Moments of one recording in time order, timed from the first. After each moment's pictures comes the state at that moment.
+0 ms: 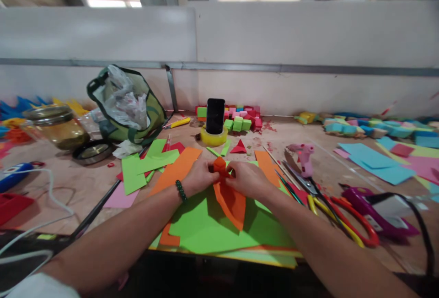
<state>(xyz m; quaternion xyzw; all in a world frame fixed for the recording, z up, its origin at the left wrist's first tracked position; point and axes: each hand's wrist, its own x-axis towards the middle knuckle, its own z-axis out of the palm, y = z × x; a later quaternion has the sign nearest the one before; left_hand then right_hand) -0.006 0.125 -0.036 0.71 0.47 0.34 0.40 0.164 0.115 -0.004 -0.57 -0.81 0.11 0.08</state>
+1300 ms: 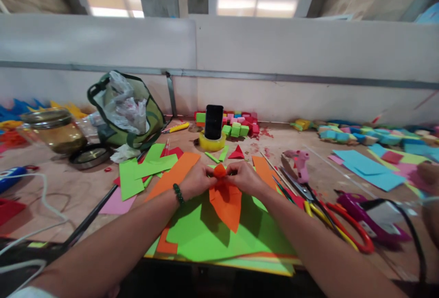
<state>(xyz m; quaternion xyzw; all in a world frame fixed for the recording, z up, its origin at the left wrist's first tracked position) -0.011 0.129 -0.033 0.70 0.50 0.29 0.42 0.172 0.141 -0.023 -0.46 -0.75 0.36 0.32</state>
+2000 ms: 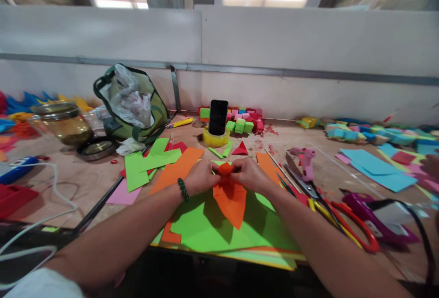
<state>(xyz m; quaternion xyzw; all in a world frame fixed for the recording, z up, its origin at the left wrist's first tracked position) -0.009 0.121 -0.025 0.74 0.53 0.25 0.33 0.175 0.135 -0.014 -0.50 -0.77 0.31 0.24</state>
